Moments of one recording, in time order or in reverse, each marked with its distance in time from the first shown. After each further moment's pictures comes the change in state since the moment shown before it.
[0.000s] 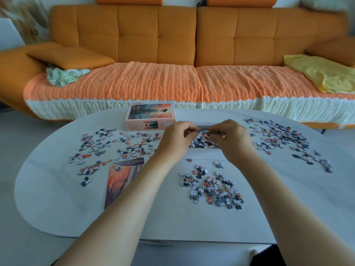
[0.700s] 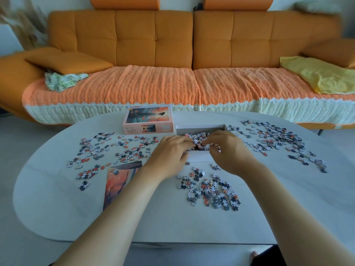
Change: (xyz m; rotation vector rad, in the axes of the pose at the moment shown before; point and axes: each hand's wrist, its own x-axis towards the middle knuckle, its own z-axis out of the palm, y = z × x) left_hand -0.022 -0.018 -0.006 0.475 -0.252 0.275; right_hand -0.016 0.002 -0.008 -0.134 -0.196 -0.151
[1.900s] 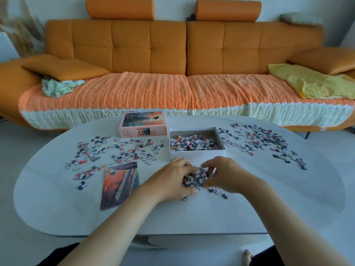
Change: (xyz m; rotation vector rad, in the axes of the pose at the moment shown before) left_hand -0.040 0.042 0.007 -0.187 -0.276 -0.029; right_hand -0.048 -0.018 -0.020 0.013 -0.469 0.341
